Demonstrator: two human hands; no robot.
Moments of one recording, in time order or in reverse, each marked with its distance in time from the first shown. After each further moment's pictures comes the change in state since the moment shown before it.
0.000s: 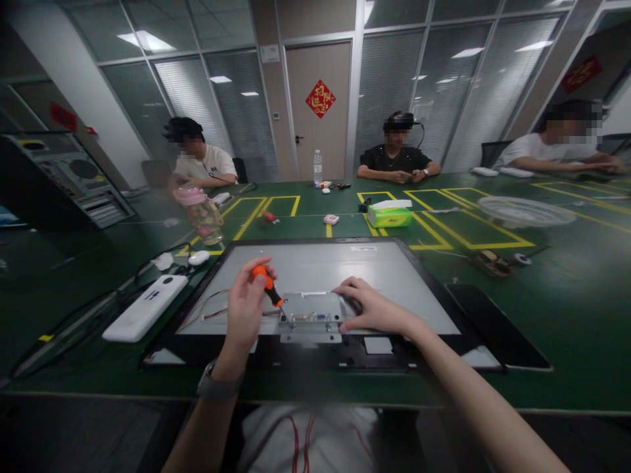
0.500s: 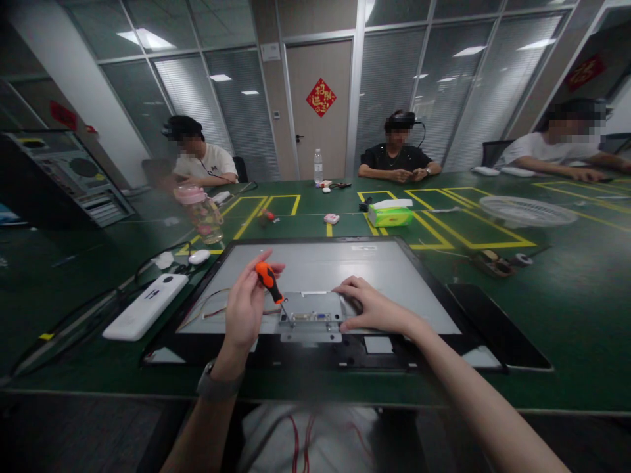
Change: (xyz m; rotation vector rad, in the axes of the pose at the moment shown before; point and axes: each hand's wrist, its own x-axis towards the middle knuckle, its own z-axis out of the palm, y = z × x) left_hand 0.000 -0.001 -0.001 -0.063 -0.025 -0.079; right_hand -0.001 0.001 0.001 -0.006 0.004 0.012
